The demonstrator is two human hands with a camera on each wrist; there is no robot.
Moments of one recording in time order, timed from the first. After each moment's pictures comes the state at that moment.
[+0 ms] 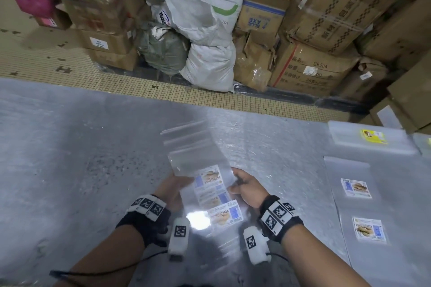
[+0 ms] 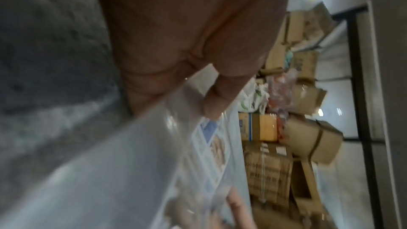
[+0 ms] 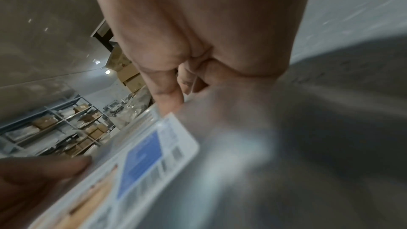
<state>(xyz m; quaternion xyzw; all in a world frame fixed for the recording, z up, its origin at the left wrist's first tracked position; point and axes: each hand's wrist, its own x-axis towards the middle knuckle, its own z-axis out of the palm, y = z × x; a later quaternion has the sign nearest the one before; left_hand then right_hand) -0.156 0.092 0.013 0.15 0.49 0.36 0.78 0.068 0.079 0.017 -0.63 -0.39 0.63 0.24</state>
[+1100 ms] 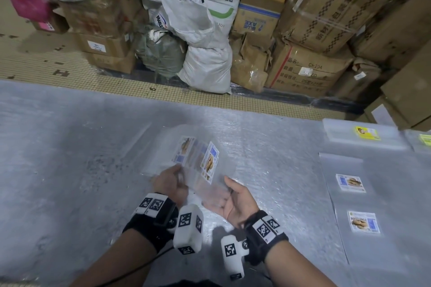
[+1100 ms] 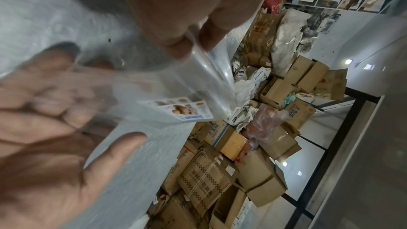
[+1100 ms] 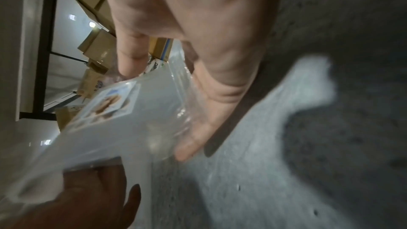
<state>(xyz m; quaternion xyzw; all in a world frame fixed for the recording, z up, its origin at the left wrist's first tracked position) -0.151 0.094 0.028 -0.01 0.55 0.41 0.73 0.029 0.042 0.009 -0.44 -0.03 0.79 0.43</state>
